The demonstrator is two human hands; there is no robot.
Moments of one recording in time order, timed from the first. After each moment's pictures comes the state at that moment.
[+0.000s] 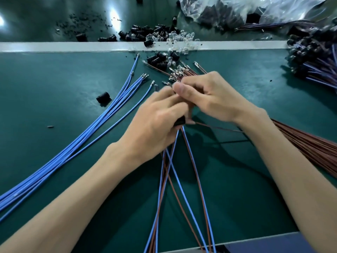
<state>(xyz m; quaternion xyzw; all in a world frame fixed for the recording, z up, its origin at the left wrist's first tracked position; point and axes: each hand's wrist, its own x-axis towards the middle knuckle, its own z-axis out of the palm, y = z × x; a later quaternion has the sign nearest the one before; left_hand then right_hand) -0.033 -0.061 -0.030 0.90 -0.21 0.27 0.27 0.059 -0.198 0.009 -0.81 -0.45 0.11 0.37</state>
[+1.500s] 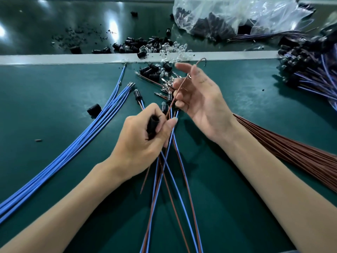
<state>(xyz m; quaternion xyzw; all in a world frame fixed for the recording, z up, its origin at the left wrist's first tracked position) -0.047 -0.072 -0.027 0.81 -0.05 0.23 0.54 0.065 -0.189 -0.016 -0.48 -0.21 0.27 0.81</state>
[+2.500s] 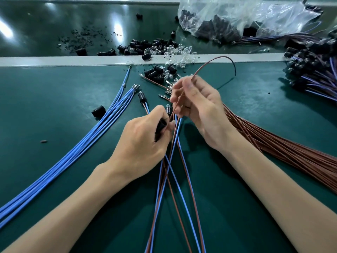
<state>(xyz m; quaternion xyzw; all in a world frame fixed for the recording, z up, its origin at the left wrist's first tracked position) -0.040 -0.062 -0.035 0.89 -0.05 0.27 0.36 0.055 -0.183 -0.020 -0.57 -0.27 0.21 0.75</state>
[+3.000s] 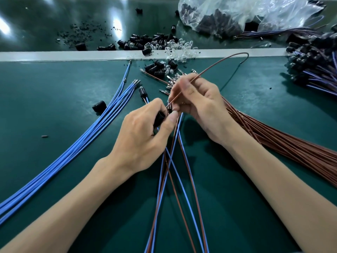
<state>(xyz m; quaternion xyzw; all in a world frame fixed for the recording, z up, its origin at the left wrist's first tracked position) -0.044 -0.061 -0.029 0.89 -0.03 0.26 0.37 0.055 -0.183 -0.022 -0.58 -0.28 0.22 0.73</state>
